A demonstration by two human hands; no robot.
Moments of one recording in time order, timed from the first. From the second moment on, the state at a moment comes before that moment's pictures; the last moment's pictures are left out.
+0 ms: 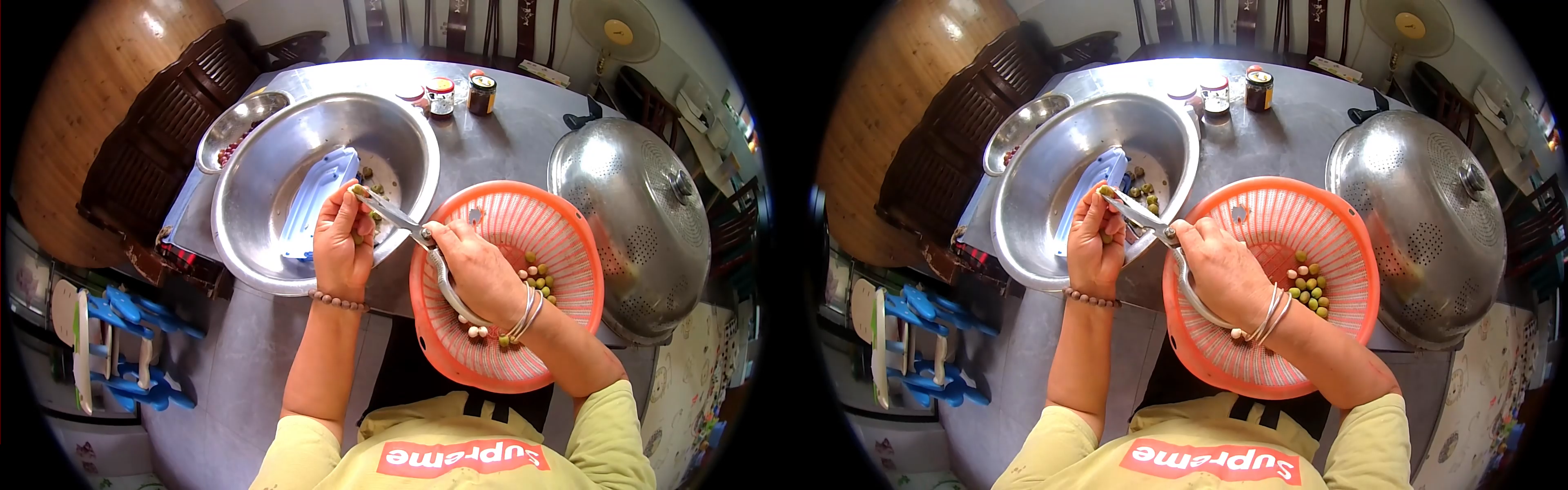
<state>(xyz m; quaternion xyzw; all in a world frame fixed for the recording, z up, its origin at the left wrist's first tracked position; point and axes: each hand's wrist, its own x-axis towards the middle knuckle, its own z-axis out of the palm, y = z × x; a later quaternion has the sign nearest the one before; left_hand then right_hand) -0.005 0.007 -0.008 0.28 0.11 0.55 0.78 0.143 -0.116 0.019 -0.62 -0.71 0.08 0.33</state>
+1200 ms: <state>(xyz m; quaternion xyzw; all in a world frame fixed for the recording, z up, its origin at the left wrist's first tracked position) -0.007 0.009 -0.012 0.30 0.08 0.54 0.78 0.148 -0.116 0.018 -0.60 -0.71 0.15 0.32</state>
